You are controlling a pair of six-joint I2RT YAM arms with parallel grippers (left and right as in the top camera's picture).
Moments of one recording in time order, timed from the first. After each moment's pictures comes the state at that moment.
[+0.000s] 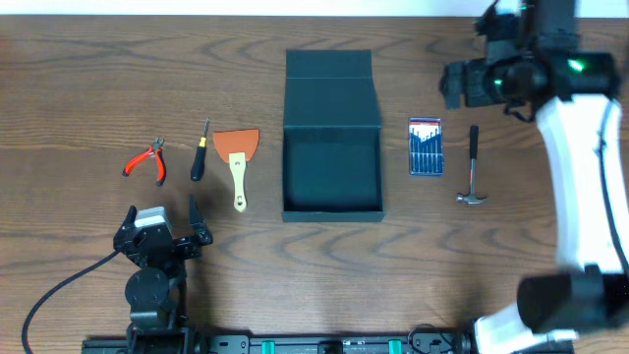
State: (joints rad) left arm 0.01 0.08 0.03 -0.11 -0.16 -0.07; right arm 0.01 1.75 1.80 -1.12 -0.13 -0.07
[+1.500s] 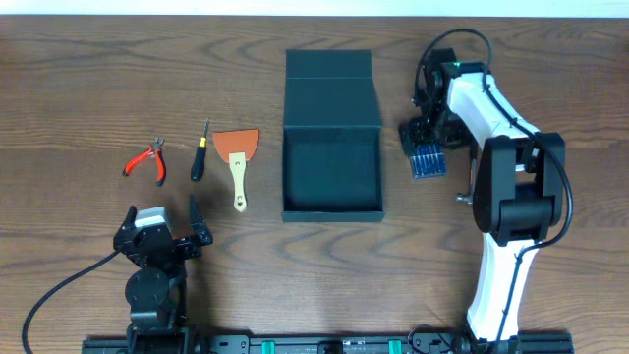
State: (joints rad) left arm 0.01 0.08 0.03 -0.11 -0.16 -0.07; right arm 0.10 2.25 1.70 -1.07 0.05 -0.03
